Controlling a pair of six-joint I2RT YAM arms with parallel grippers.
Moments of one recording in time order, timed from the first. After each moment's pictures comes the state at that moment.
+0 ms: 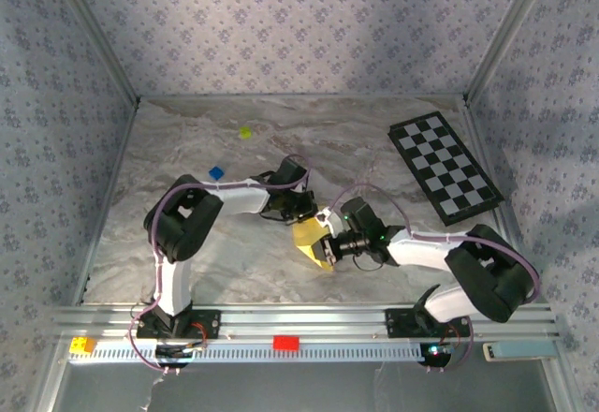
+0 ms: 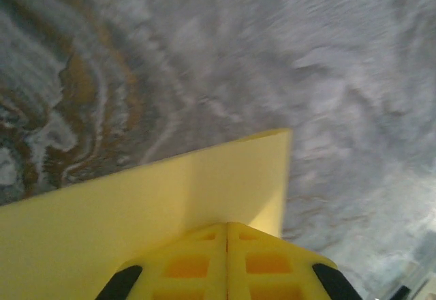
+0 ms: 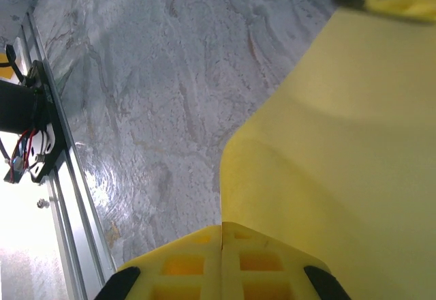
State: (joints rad) left arm -0.75 1.95 1.13 -0.21 0.39 -0.96; right arm 0.73 1.41 0.45 0.18 -0.58 0.35
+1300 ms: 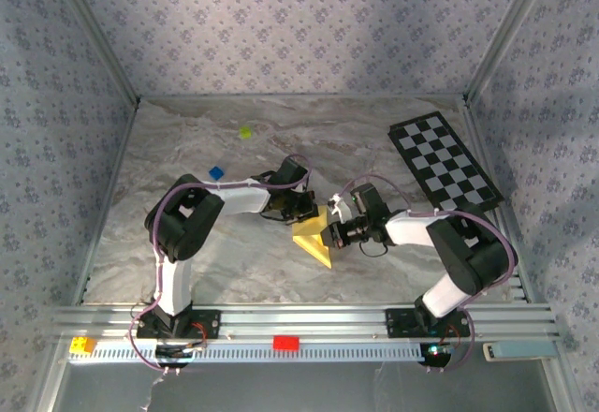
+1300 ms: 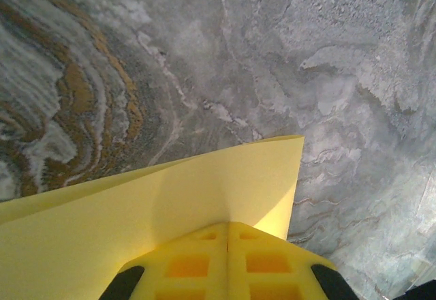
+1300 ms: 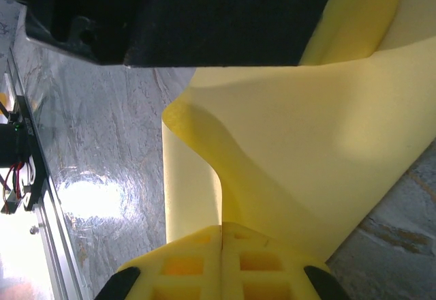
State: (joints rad) left arm -0.75 1.95 1.14 -0.21 0.37 -0.93; right arm 0.54 1.58 0.55 0.10 -0.71 0.30
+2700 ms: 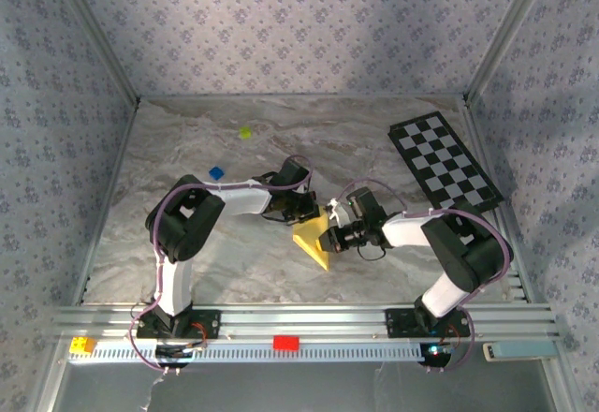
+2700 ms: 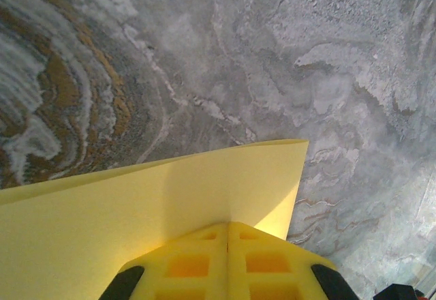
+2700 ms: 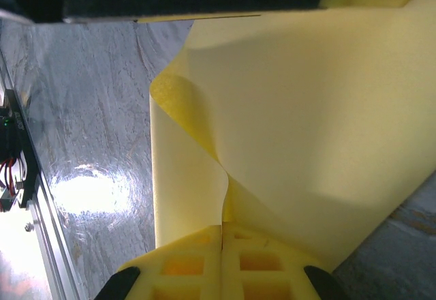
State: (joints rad) left arm -0.76 1.95 1.14 -0.20 0.36 -0.94; right arm 0.57 1.61 0.54 0.11 -0.68 0.34
